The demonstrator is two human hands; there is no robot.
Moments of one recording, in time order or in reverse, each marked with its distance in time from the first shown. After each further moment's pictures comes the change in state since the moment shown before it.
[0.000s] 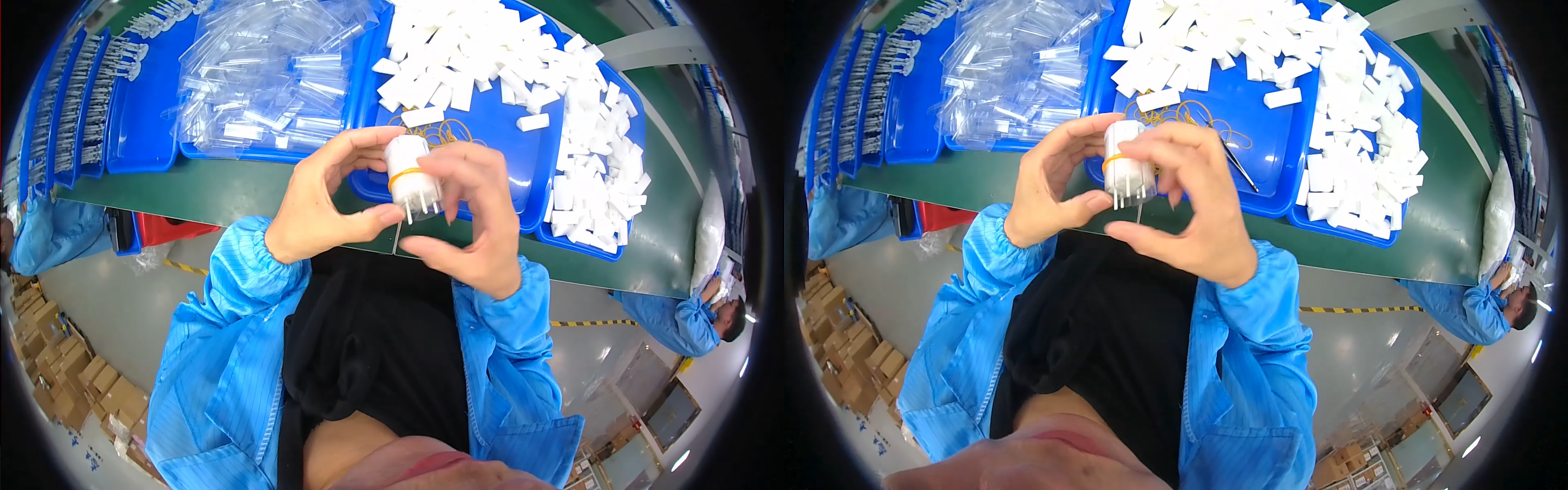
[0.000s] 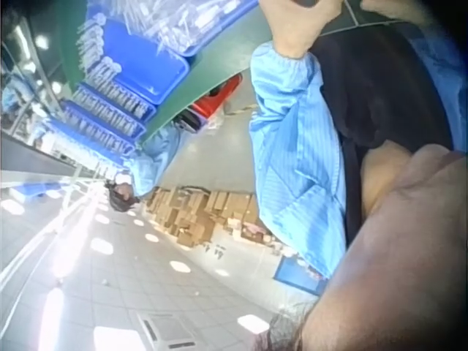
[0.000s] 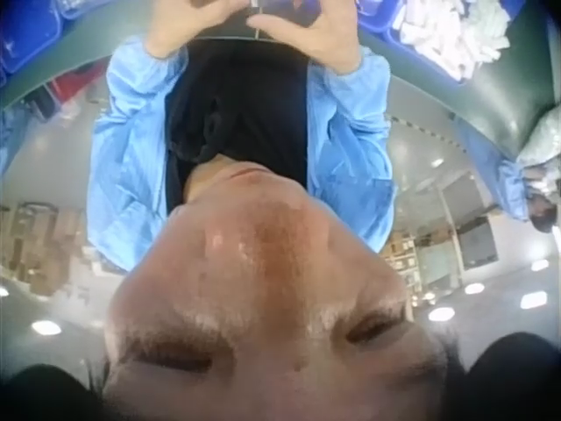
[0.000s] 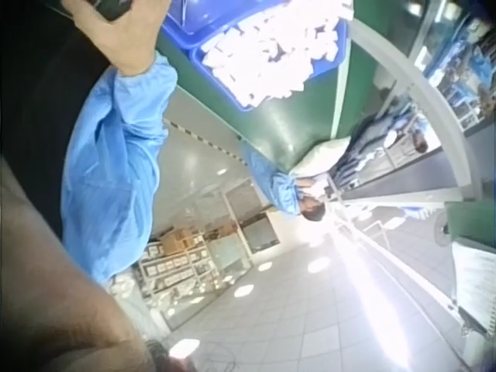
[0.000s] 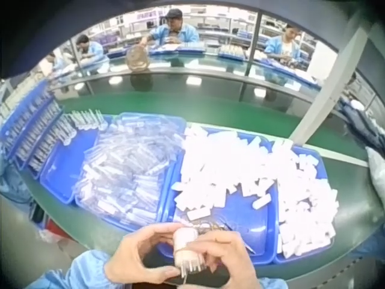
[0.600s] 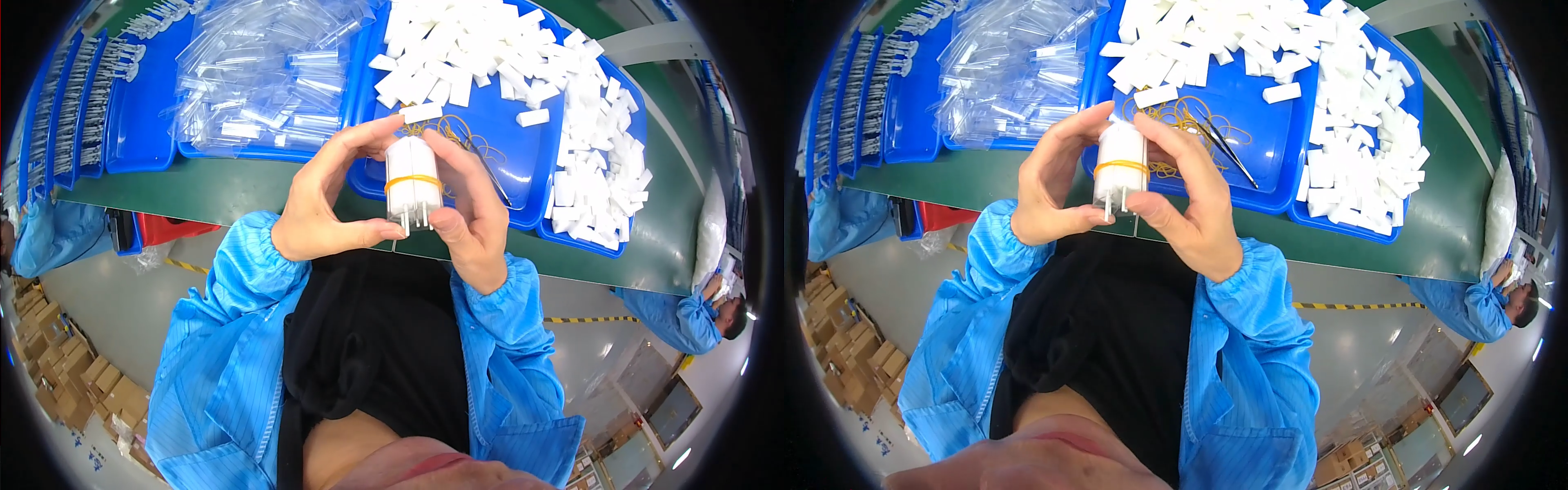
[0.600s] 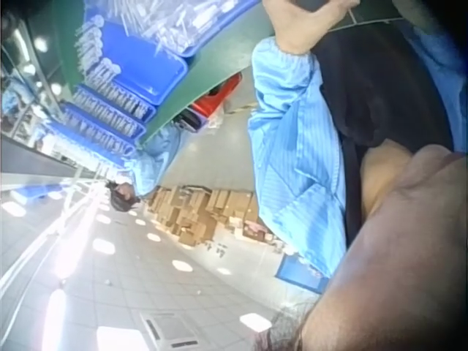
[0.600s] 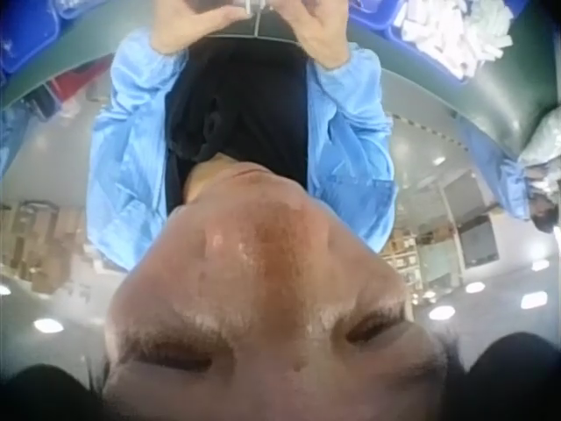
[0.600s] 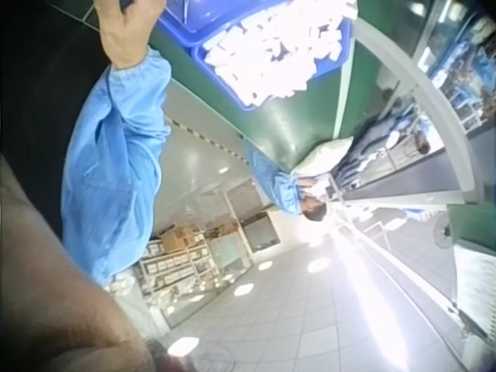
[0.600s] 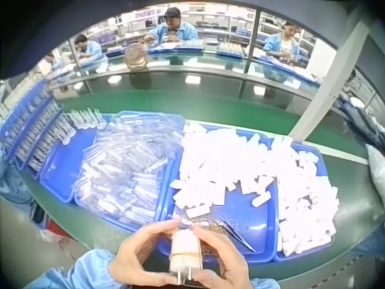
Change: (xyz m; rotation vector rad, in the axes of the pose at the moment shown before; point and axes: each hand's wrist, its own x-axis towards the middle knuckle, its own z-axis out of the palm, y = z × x) left_hand 0.001 -0.010 -0.001 0.065 -0.041 0.215; right_hand -0.010 0.015 0.019 0.378 0.062 0.158
